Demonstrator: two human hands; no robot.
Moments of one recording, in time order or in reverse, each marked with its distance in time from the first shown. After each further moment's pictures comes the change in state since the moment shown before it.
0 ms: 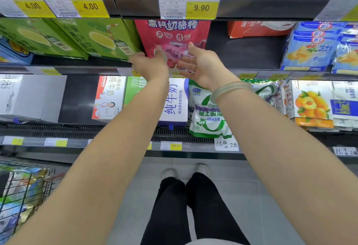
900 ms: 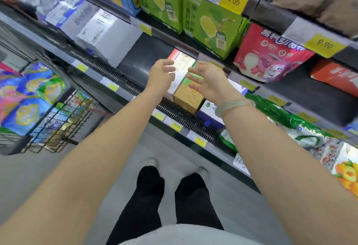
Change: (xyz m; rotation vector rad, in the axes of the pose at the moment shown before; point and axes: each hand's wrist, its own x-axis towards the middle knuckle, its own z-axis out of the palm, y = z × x) left_hand 0.022 -0.005 -0.214 0.112 -0.217 -0.057; right_hand -0.046 0.066 0.142 -0.270 -0.297 0.161
